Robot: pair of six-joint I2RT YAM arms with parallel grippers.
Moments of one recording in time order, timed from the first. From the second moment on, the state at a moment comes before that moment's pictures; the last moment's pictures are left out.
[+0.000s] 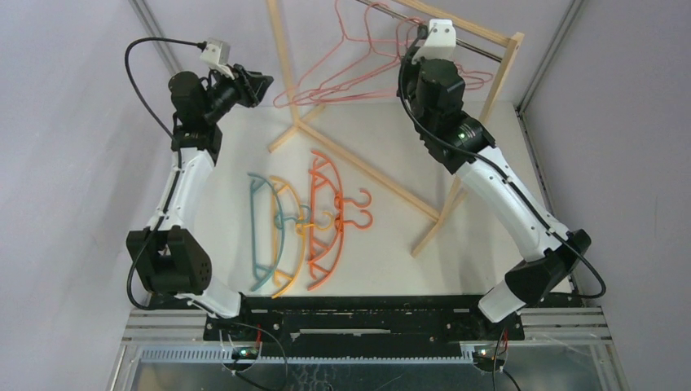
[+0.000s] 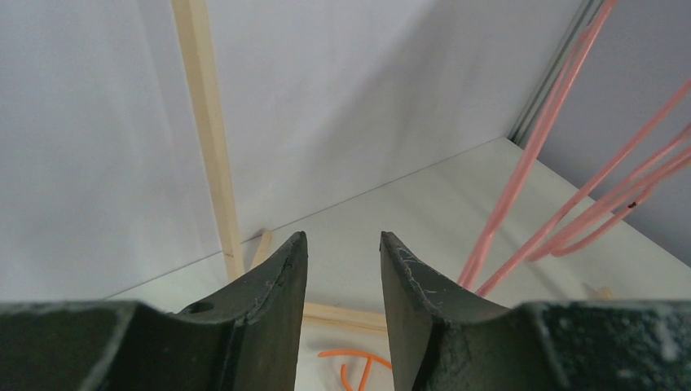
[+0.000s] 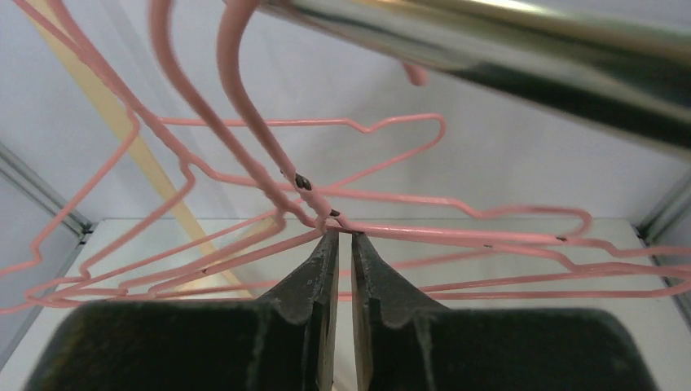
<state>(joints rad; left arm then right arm) 0.02 1.56 1.49 0.17 0.61 -0.18 0.60 1.54 1.79 -0.24 0.56 0.08</state>
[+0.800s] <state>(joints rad) 0.07 1.46 1.38 0.19 0.63 -0.18 0.61 1.91 2.24 -0.29 0.30 0.10</state>
